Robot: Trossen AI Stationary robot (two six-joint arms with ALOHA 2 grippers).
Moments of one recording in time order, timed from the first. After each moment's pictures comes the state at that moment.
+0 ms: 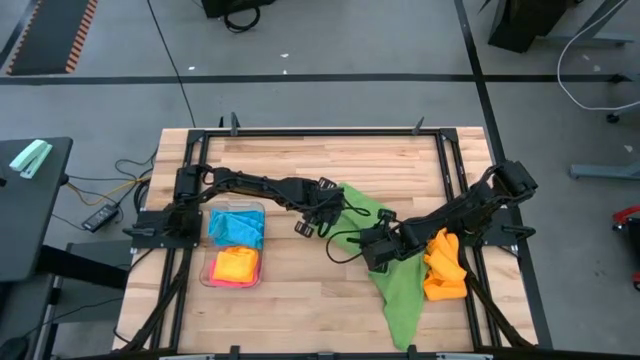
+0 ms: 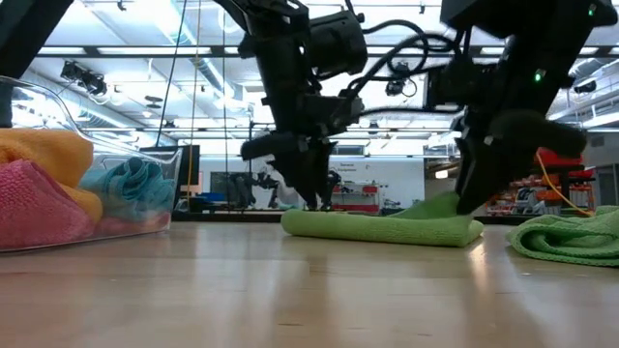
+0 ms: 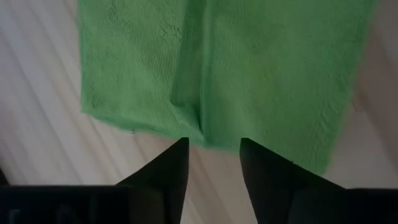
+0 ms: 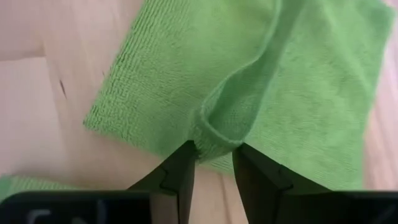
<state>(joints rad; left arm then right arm) 0.03 2.04 1.51 -0.67 -0.23 0.61 0.37 1.64 0.87 -0.56 0.45 0.50</state>
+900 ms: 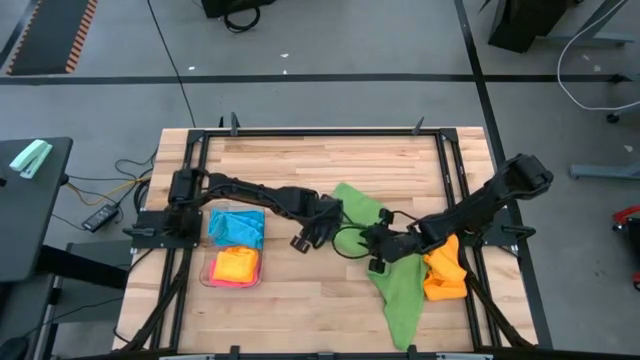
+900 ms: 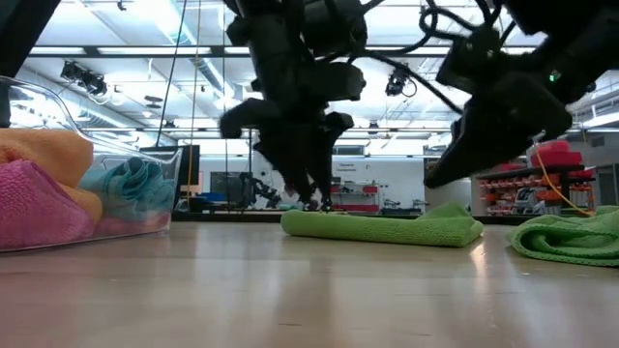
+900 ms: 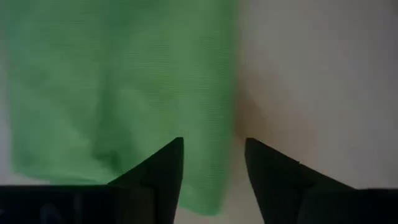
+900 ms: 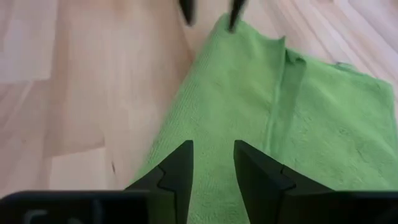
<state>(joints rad) -0.03 2.01 1.50 -0.67 -0.03 0.60 0.39 1.48 0.58 0.06 0.53 0.42</state>
